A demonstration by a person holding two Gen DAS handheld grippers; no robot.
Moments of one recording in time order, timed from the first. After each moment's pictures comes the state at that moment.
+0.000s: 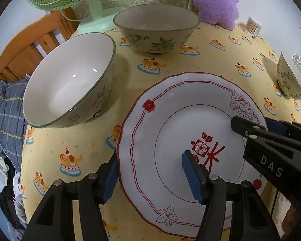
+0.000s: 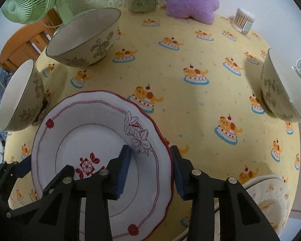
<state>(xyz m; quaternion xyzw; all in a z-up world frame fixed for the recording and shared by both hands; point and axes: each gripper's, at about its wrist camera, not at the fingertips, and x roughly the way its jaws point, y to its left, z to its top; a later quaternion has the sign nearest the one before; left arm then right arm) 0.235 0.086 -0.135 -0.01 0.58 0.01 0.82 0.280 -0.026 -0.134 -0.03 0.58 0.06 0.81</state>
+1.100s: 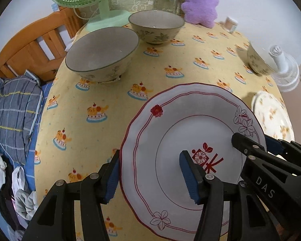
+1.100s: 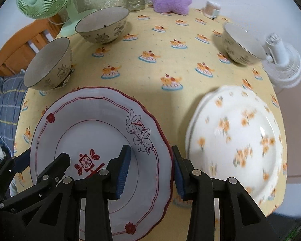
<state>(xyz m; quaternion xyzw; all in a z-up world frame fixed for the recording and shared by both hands) 0.135 0.114 -0.092 -0.01 0.57 -0.05 0.82 0.151 -0.005 -0.088 0.00 0.59 -0.01 0.81</state>
